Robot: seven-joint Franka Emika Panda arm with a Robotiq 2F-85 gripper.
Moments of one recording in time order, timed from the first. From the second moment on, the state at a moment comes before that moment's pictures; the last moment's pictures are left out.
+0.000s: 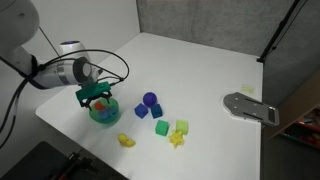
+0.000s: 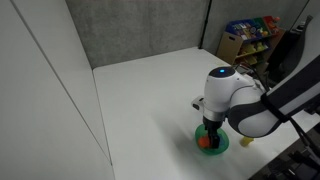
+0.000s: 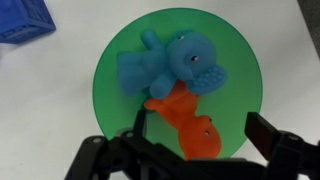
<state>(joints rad) 0.18 0.56 0.21 -2.25 -0.30 2.63 -0.36</state>
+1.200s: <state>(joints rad) 0.18 0.60 0.21 -2.21 -0.30 2.61 -0.40</state>
